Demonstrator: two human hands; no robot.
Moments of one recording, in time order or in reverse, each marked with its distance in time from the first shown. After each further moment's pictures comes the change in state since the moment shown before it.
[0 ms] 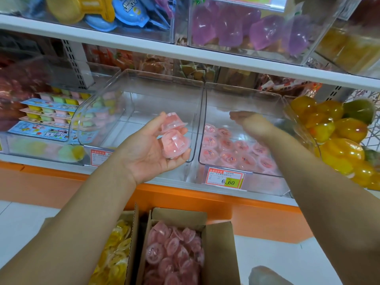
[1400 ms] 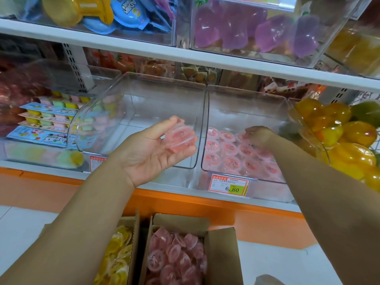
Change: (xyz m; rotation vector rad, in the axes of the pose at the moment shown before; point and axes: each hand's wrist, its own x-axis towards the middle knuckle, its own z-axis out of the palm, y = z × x) left_hand -0.003 0.009 0.008 0.083 -0.063 0.058; right_hand 0.045 0.045 -0.001 -0.738 0.007 0.195
